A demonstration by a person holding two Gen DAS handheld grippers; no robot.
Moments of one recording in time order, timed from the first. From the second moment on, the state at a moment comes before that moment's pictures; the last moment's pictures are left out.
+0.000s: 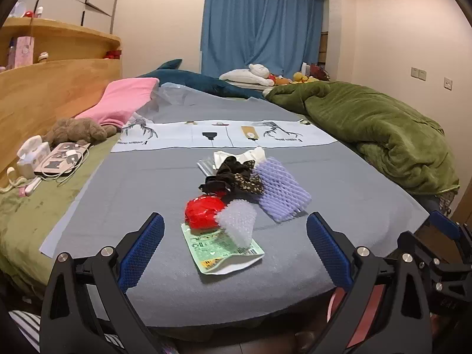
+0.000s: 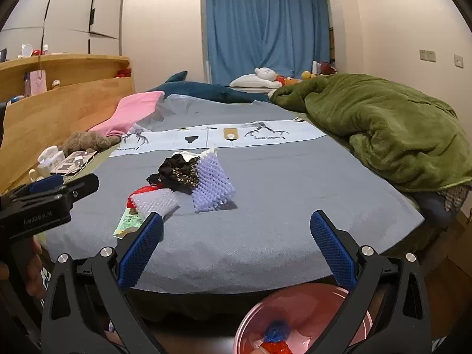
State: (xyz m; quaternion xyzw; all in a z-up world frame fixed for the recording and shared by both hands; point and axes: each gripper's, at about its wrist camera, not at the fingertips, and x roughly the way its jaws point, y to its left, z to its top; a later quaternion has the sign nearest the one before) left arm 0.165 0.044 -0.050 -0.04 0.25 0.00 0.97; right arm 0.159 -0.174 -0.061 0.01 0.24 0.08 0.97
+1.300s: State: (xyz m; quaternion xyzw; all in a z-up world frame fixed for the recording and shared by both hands) left arm 0.281 0.087 -0.113 -0.07 0.31 0.06 0.95; right arm 0.387 -0.132 -0.160 0.02 0.30 0.13 0.94
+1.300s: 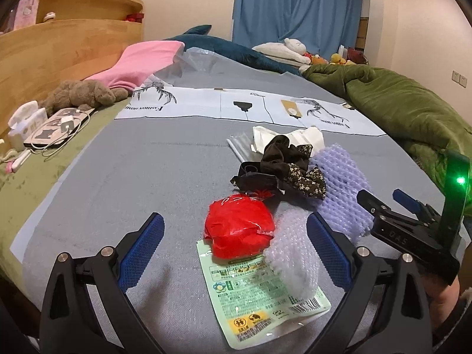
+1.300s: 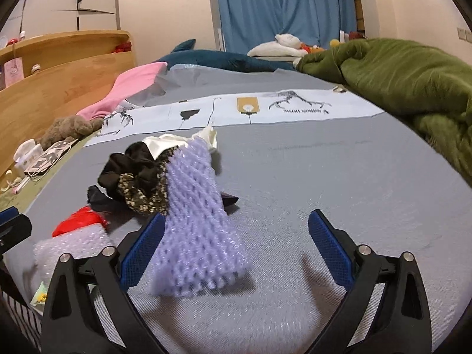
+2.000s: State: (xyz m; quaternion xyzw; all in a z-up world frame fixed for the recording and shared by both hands) left arm 0.299 0.055 -0.132 -0.07 0.33 0.03 0.94; right arm 0.372 -0.186 -0.149 0.04 0.29 0.15 0.95
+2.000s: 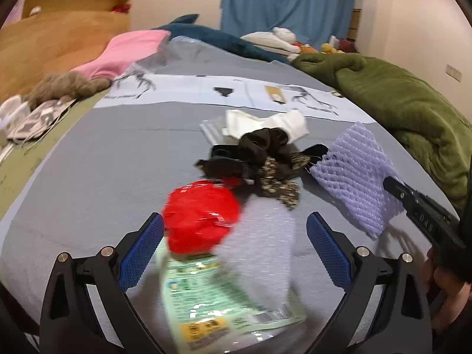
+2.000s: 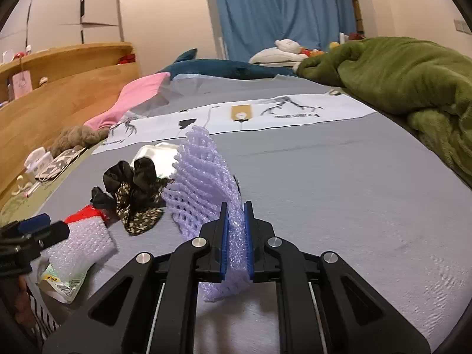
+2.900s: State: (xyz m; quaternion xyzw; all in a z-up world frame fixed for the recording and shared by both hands) left arm 0.270 0.038 -0.117 -0.02 0.24 0.00 0.97; right arm 0.333 -0.201 -0.100 0.04 0.25 0.15 0.96
